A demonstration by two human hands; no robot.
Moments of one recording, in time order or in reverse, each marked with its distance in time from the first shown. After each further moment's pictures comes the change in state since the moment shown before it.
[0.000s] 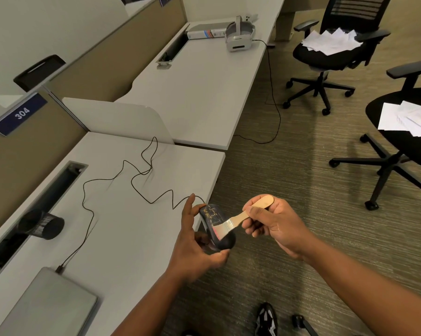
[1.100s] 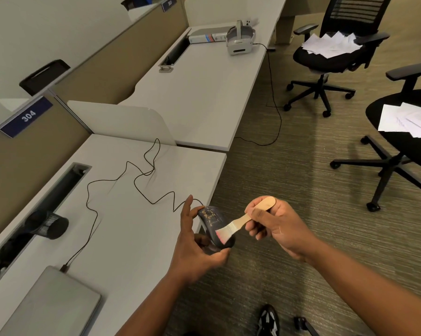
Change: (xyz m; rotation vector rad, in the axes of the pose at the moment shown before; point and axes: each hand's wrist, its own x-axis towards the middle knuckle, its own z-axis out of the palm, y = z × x) left_hand -0.011 0.003 0.001 -0.026 0.055 -0.016; right_hand -0.012 -0.002 0.002 -0.013 -0.018 -0.022
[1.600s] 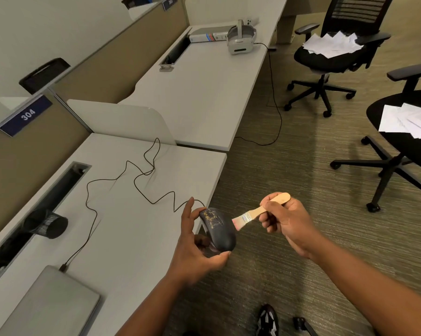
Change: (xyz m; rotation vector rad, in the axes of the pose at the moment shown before) left_hand -0.002 -0.003 0.001 0.030 0.016 0.083; right_hand 0.012 0.008 -0.019 0.028 0.202 0.024
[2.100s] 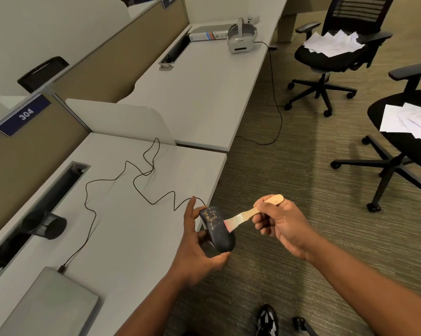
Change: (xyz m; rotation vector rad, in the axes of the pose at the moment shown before) left_hand 0.009 -0.004 -0.001 -0.062 -0.113 -0.116; right_hand 0.005 -0.004 0.009 0.091 -0.047 0.116
